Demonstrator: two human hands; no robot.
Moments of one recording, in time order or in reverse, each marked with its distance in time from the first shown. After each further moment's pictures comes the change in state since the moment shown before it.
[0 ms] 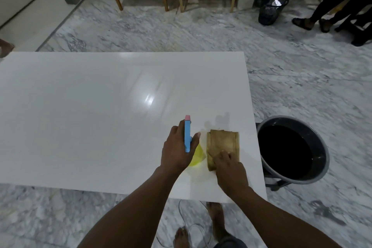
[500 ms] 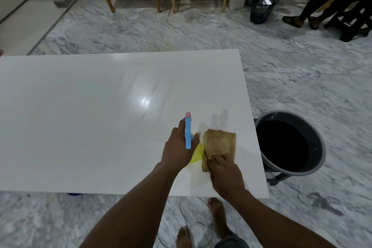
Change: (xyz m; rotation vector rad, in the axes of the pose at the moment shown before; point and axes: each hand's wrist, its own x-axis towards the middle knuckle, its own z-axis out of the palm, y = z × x) left_hand 0.001 -0.015 0.004 -0.046 -0.123 -0.054; right_hand -0.019 -0.023 0.009 0.136 0.104 -0.057
